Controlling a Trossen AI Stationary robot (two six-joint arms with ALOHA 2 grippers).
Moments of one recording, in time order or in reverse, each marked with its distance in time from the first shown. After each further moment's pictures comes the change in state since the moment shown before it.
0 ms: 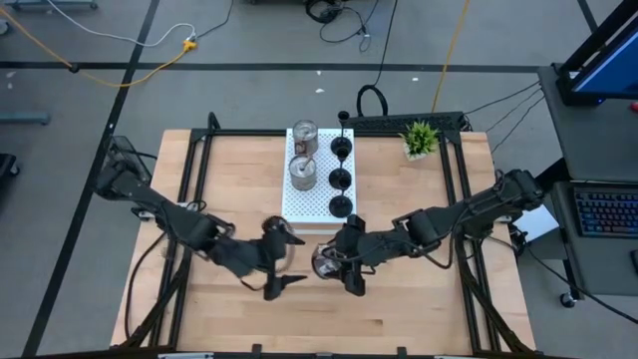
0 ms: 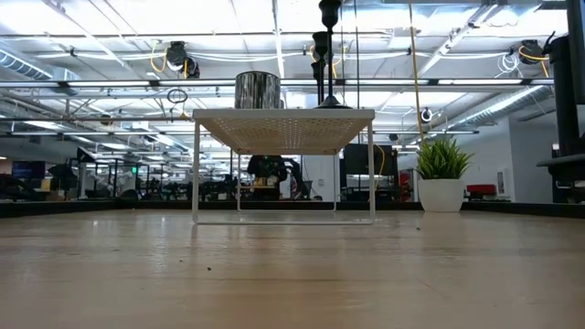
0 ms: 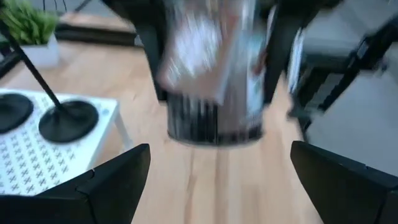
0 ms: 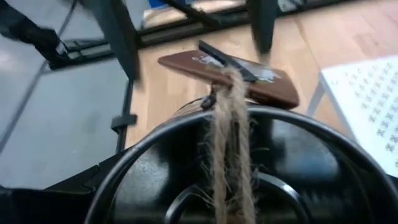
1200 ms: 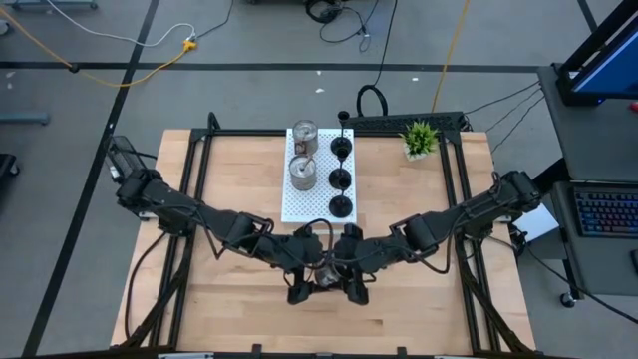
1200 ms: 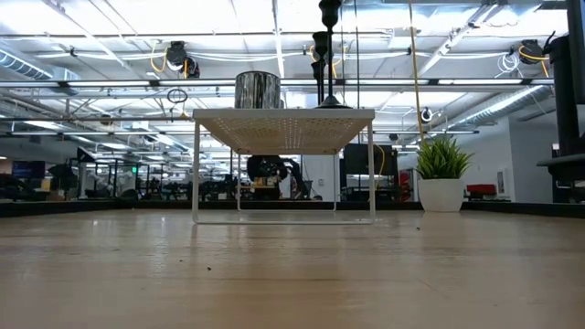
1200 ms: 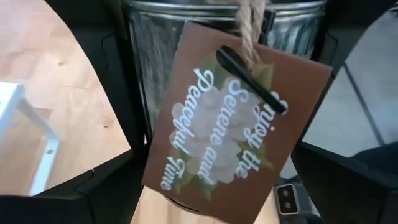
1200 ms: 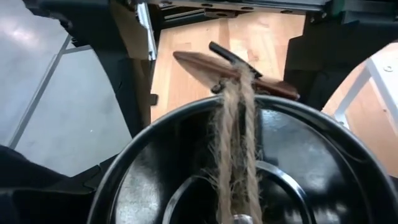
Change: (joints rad) left arm 0.123 0.234 0.204 -0.057 0.382 -0.041; right arm -0.003 0.031 0.000 0.007 -0.062 -0.037
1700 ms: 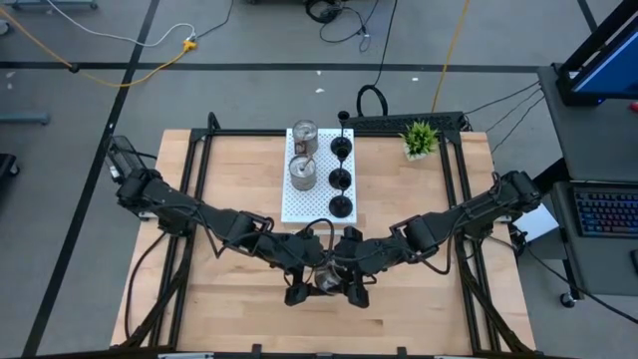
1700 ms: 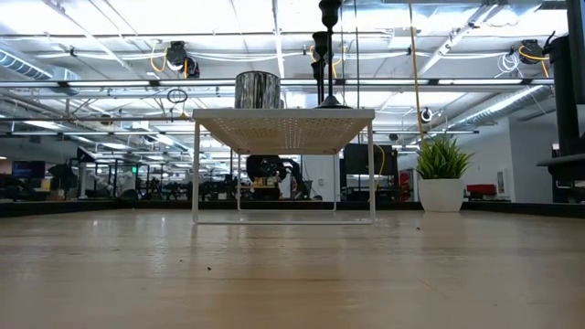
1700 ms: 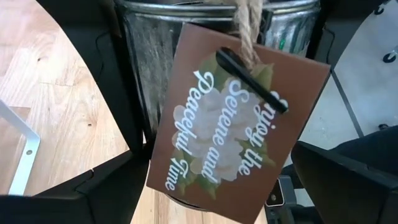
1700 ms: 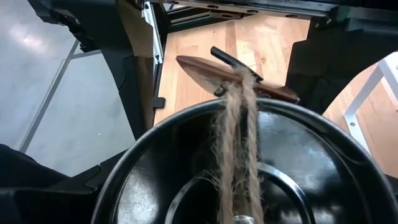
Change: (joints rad) left arm 0.002 -0.001 0.000 0.004 0.080 -0.004; right arm -0.001 0.001 0.000 -0.001 0.009 0.000
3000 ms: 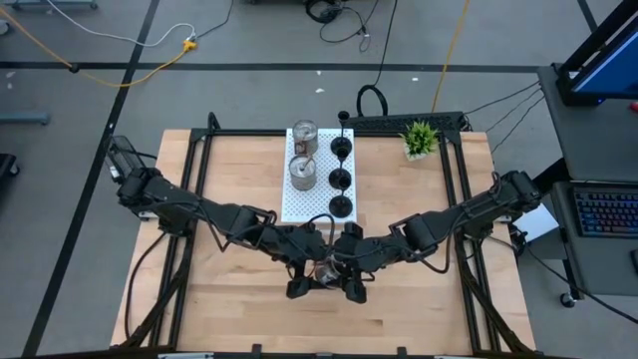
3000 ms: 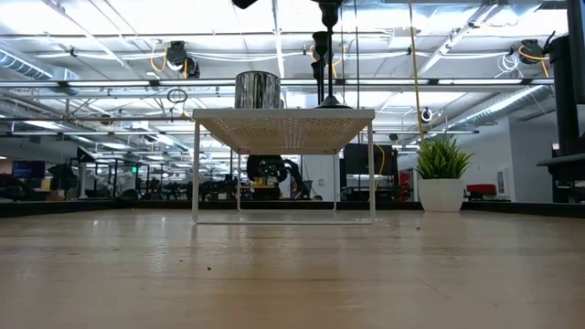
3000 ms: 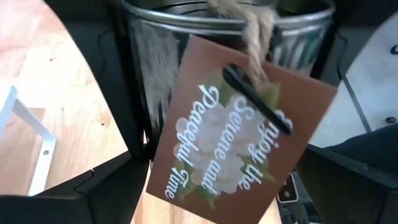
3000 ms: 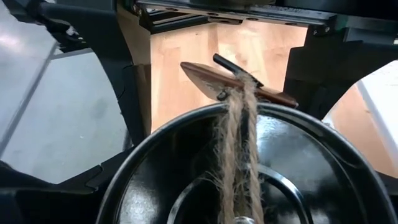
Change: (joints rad) left arm 0.049 0.000 0.001 -0.025 0.029 0.052; right arm -0.002 0.000 0.000 -0.003 0.032 -0.001
